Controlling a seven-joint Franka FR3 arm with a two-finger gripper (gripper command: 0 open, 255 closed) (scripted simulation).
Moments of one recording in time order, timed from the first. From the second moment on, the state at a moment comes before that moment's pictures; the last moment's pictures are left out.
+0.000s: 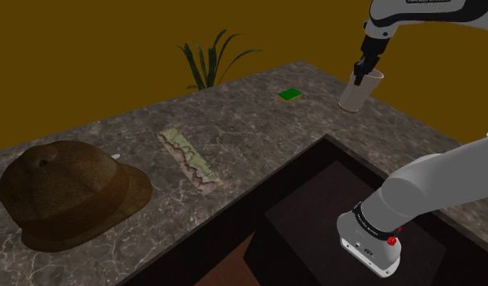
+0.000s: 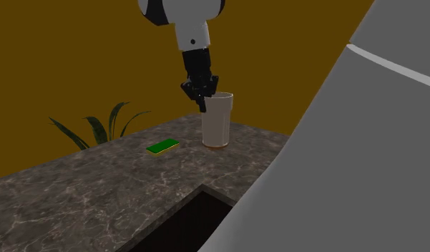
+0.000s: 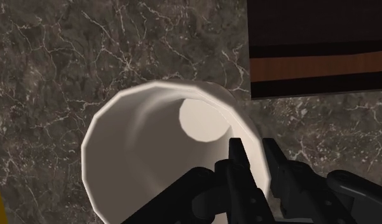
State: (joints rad) arm -0.17 -0.35 -0.32 -2.14 -0.25 1.73 -0.39
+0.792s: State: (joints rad) arm -0.16 -0.34 -0.31 -1.97 -0.24 1.57 -0.42
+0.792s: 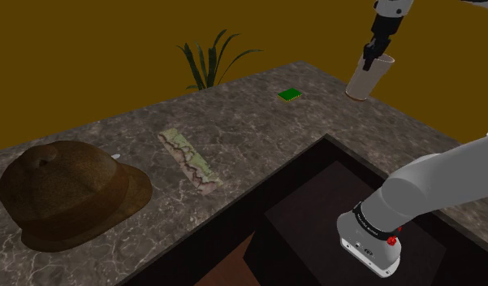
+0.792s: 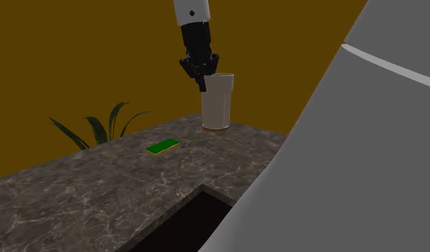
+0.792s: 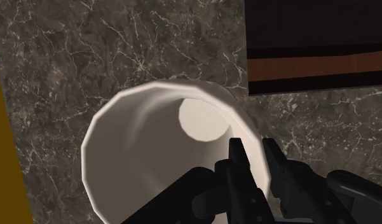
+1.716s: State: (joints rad) arm -0.18 -0.39 -0.32 -1.87 -0.26 1.43 -0.47
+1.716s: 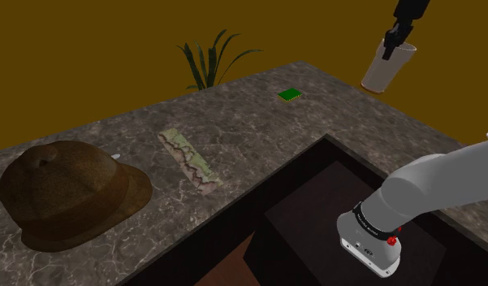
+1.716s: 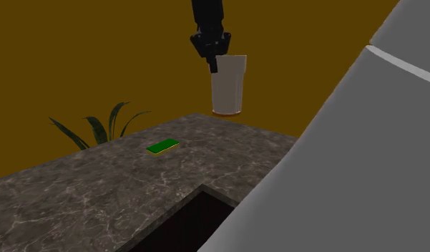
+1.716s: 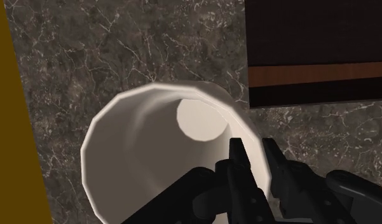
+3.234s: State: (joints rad) arm -0.37 -0.86 -0.55 -2.08 -0.58 1.31 -0.87
